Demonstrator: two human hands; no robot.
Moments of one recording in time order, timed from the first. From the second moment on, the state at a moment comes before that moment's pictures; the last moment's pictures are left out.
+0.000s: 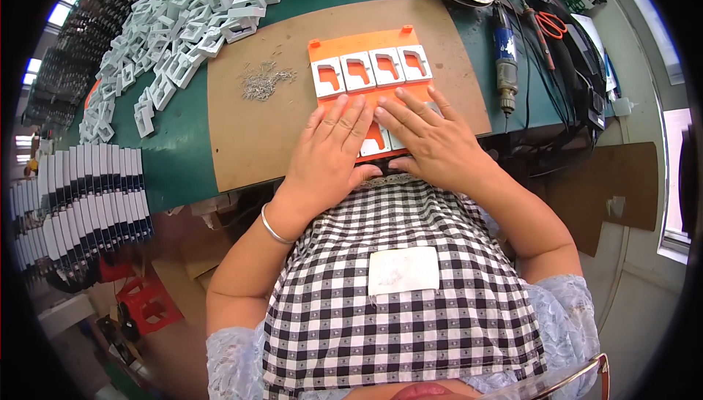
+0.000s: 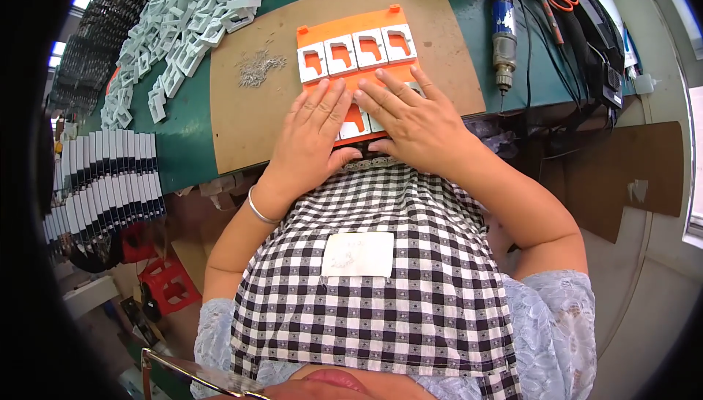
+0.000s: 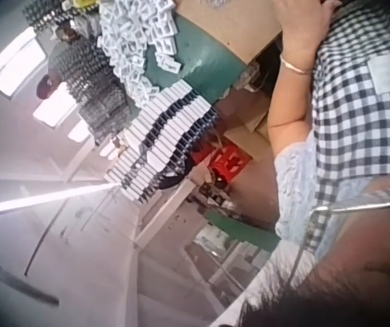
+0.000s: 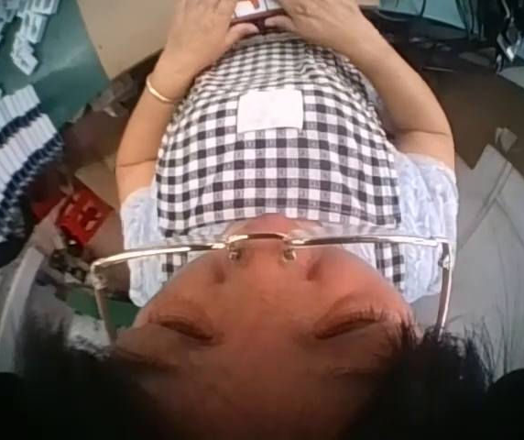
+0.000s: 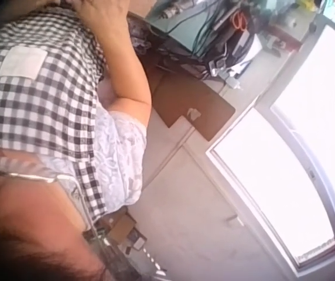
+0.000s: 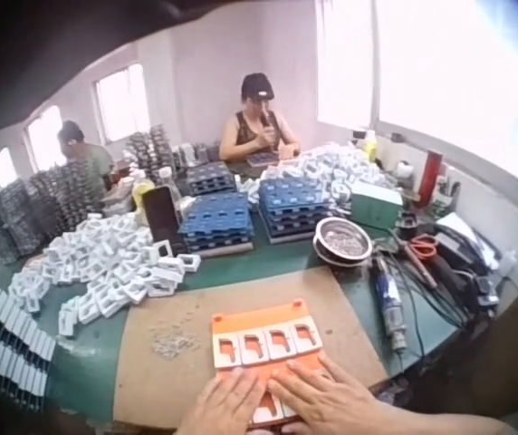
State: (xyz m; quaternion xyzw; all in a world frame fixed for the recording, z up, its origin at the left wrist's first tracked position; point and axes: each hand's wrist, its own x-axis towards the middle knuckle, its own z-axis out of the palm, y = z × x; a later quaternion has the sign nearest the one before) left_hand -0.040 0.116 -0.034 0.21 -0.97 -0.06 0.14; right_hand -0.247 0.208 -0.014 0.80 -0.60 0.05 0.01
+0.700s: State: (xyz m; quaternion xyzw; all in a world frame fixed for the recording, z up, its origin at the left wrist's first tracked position) left_hand -0.001 0.105 0.075 -0.06 -0.71 0.07 0.70; right_hand -0.349 0.180 0.018 0.66 -0.59 0.41 -0.23
